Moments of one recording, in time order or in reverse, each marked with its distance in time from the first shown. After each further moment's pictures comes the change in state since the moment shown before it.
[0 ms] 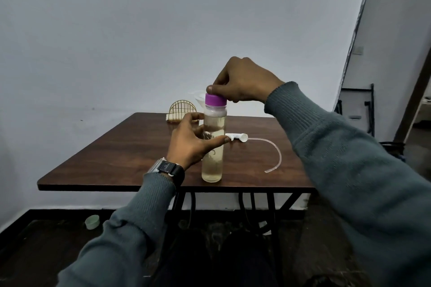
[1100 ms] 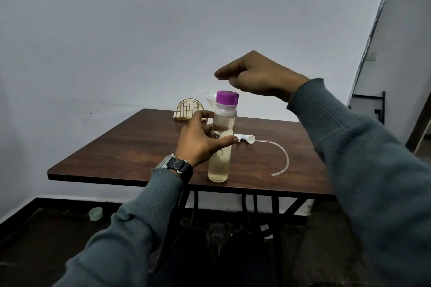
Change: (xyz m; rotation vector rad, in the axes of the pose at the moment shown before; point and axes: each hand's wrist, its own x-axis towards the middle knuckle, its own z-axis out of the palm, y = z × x) left_hand 0.003 -0.004 -0.001 0.014 -0.016 0.015; right_hand -0.005 -0.003 -0.013 0.315 -0.103 -0.049
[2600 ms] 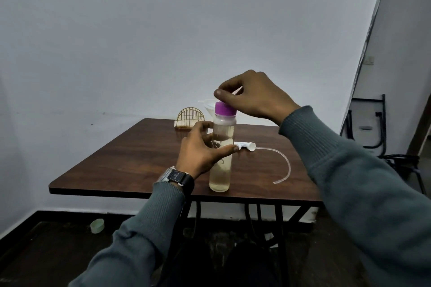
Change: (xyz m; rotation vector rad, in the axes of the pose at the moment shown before) left_hand -0.002 0.000 0.002 -0.033 0.004 -0.005; right_hand -0.008 0.010 0.020 -0.143 0.198 -0.059
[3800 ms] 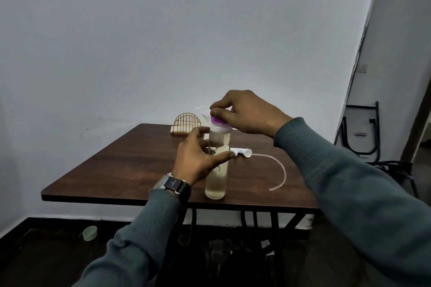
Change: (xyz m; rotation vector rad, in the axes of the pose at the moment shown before) left_hand 0.004 -0.005 0.000 0.033 0.013 0.013; right_hand -0.006 -0.002 0.005 -0.113 -0.157 -0.067
